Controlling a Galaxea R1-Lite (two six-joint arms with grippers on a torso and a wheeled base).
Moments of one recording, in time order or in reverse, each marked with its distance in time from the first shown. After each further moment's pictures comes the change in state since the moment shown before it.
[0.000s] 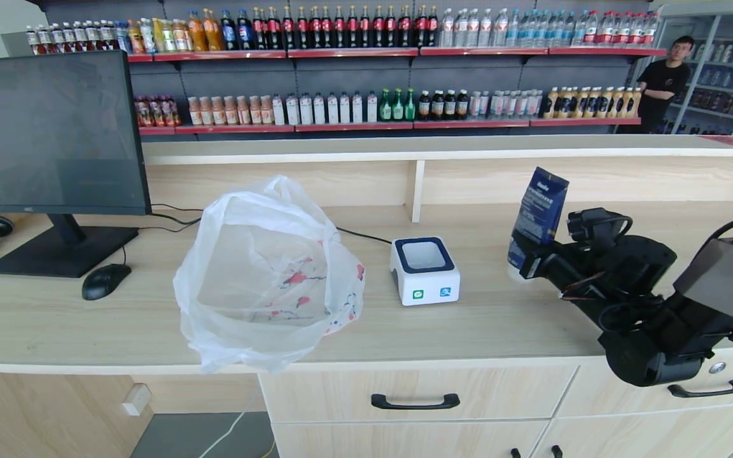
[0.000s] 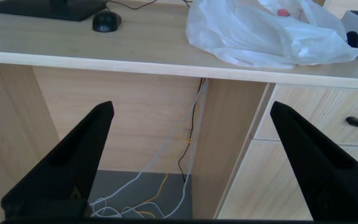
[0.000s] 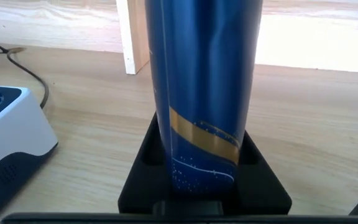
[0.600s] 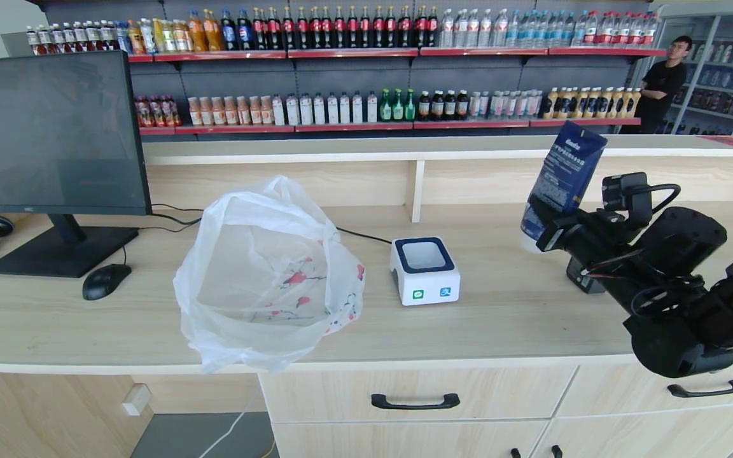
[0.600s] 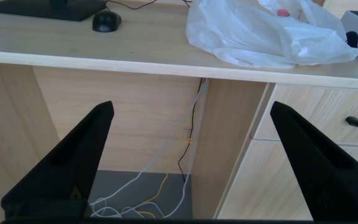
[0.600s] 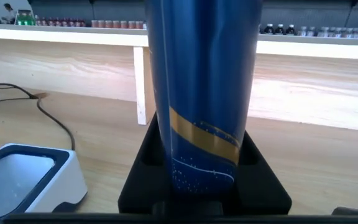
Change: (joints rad) left arm 0.000 0.000 0.000 0.000 -0.001 0.000; right arm 0.016 -0.166 0.032 -0.008 0.001 0.000
